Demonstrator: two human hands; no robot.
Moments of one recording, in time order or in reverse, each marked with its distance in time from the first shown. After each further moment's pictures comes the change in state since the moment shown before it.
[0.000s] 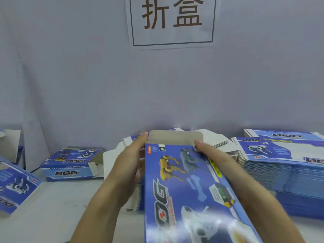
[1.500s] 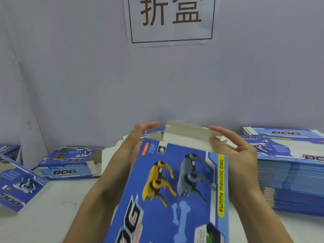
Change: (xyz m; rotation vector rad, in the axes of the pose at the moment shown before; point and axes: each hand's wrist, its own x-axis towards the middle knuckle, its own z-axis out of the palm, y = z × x) left_hand -0.006 0.001 -0.018 0.007 -0.315 0.141; right_hand -0.013 0.014 0.003 0.393 0.517 -0.386
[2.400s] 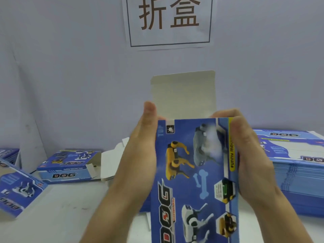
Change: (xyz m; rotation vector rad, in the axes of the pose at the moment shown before) left_hand -0.017 0.030 0.058 0.187 0.202 0.133; right_hand -0.016 -0.046 0.006 -0.098 -0.418 -0.279
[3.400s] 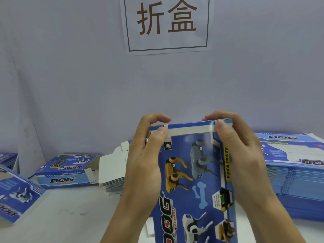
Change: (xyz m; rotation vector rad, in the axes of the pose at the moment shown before) left_hand 0.008 -0.020 0.013 -0.133 0.098 0.234; right_hand 0.004 0.002 0.003 0.064 0.116 0.014
